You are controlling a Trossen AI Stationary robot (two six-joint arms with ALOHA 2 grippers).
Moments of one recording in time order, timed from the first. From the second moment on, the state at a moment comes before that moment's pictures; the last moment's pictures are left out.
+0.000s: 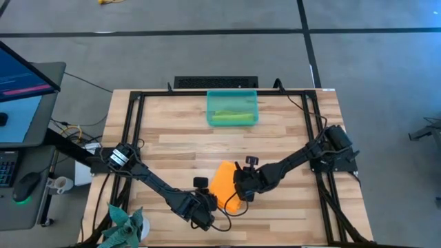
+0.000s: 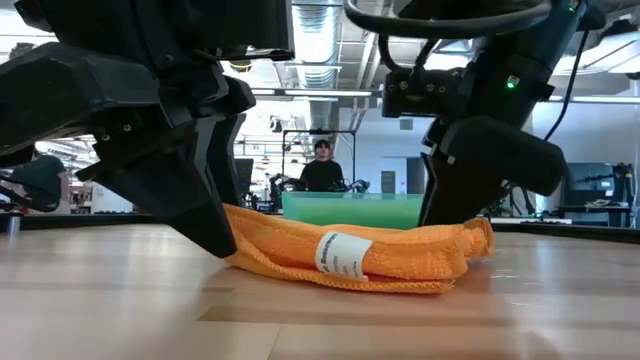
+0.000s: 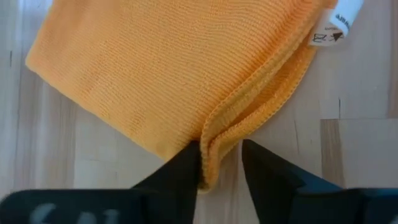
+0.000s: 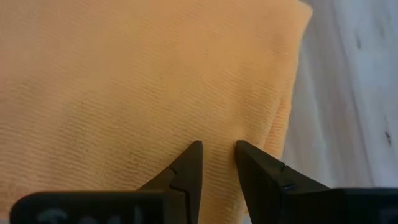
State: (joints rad) left arm -0.59 2.08 1.40 -0.66 -0.51 -0.48; right arm 0.41 1.90 1.12 -0.51 0.39 0.44
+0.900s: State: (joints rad) left arm -0.67 2.07 1.53 -1.15 -0.75 -0.75; right arm 0.31 1.89 1.07 -0.72 0.34 0.91
